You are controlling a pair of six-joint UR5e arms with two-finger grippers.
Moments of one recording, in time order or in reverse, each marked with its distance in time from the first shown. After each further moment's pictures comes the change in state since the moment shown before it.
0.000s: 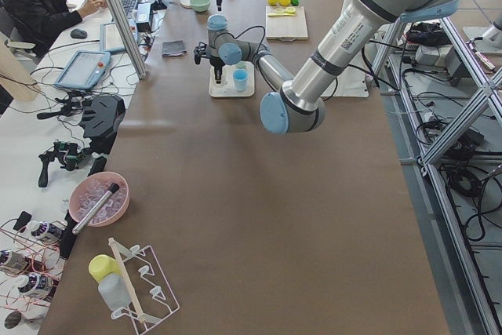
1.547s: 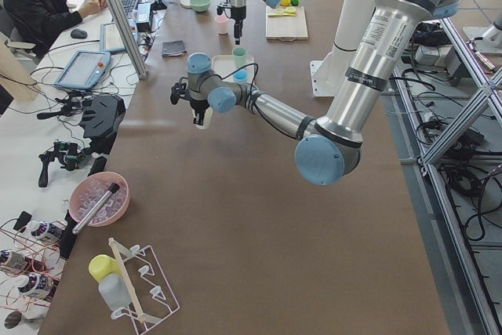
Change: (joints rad) left arm -0.283 0.343 -0.220 -0.024 -0.148 0.351; right arm -0.334 0.183 0.168 -0.004 -0.087 0.537
